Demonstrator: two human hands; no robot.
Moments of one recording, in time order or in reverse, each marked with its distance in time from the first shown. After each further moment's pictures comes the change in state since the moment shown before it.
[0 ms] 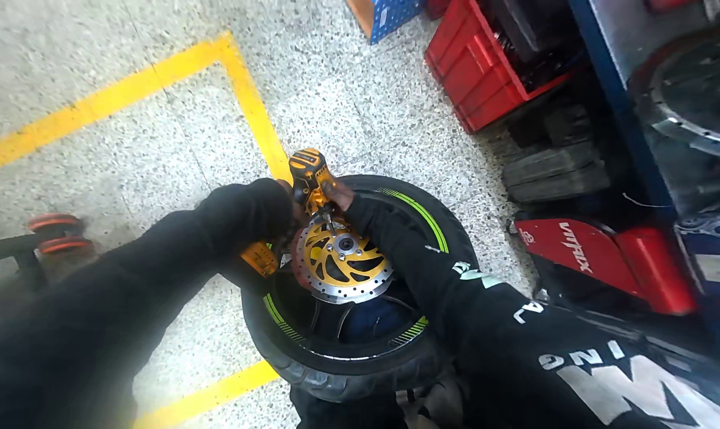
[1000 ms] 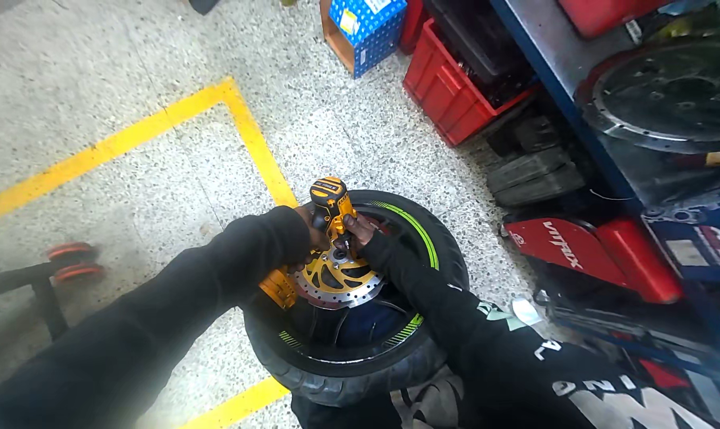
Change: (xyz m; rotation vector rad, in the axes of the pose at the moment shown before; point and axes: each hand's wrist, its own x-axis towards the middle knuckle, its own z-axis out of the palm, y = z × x) left_hand -0.052 0.020 0.028 -0.056 -0.081 0.111; right_hand -0.074 0.009 -0.012 0.411 0.023 -0.077
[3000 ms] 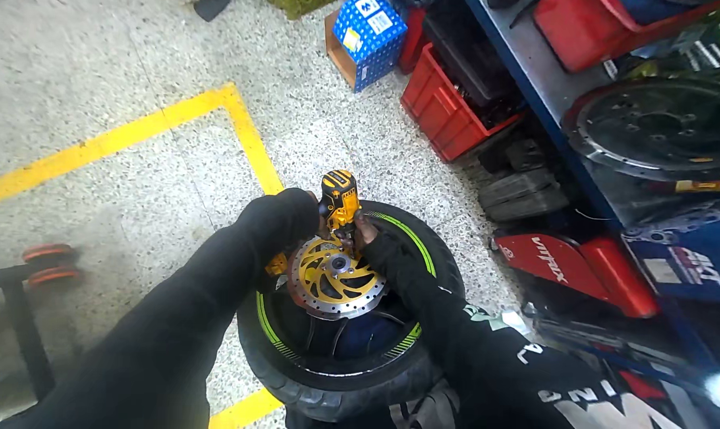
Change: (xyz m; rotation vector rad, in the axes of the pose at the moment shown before) left_hand 0.068 0.006 -0.030 0.229 0.084 0.010; right_hand 0.004 -0.048 0.022 -0.221 0.234 0.177
